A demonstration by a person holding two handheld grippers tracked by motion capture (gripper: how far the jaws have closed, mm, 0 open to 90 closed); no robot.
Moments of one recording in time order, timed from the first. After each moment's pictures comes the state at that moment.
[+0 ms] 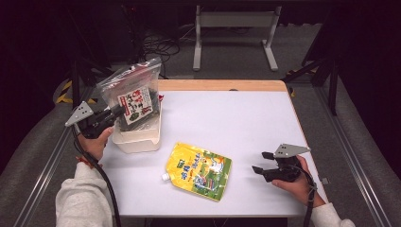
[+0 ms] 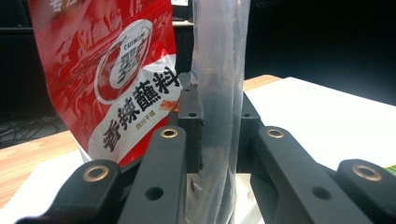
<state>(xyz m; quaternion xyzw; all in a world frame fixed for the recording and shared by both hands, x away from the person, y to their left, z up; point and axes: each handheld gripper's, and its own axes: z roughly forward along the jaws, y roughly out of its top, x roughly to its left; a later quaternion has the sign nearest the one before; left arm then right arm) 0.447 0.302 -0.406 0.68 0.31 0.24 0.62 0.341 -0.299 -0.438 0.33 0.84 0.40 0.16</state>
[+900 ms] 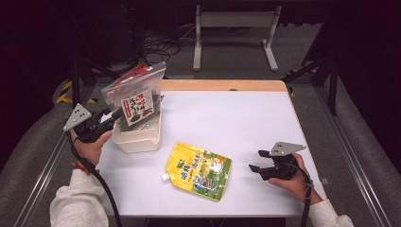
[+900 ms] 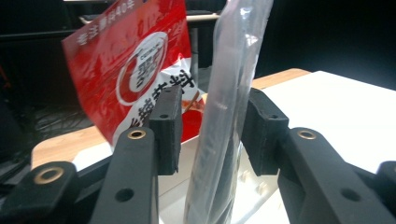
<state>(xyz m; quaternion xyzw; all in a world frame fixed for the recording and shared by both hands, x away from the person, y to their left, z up) 0.418 0.297 -0.386 0.68 0.35 0.30 0.57 0.347 -0.288 -0.434 0.31 0.85 0.40 0.16</state>
